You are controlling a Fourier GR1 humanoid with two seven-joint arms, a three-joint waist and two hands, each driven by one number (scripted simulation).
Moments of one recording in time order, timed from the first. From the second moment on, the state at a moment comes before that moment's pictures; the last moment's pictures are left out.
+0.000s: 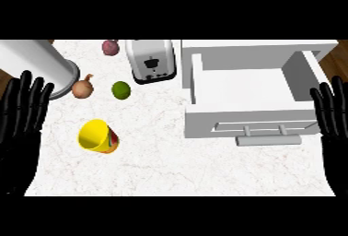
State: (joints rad) left arm -0.01 0.11 0.01 -2.10 -0.02 -0.03 0.01; right arm 0.03 -0.10 -0.02 -2.10 0.01 -0.01 0.03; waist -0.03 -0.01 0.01
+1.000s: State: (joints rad) left arm -0.09 0.24 0.19 -1.64 0.44 -0.38 0.00; right arm -0.12 -0.15 -0.01 -1.95 -0.07 0.12 0.08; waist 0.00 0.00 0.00
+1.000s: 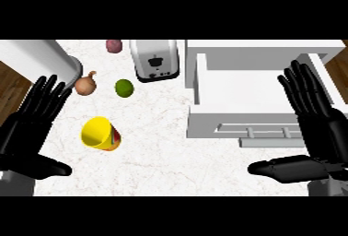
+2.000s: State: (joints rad) left arm -0.25 0.30 0.24 -0.87 0.13 -0.46 -0.48; right arm -0.23 -0.16 -0.07 -1.88 -0.08 0.15 0.08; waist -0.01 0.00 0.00
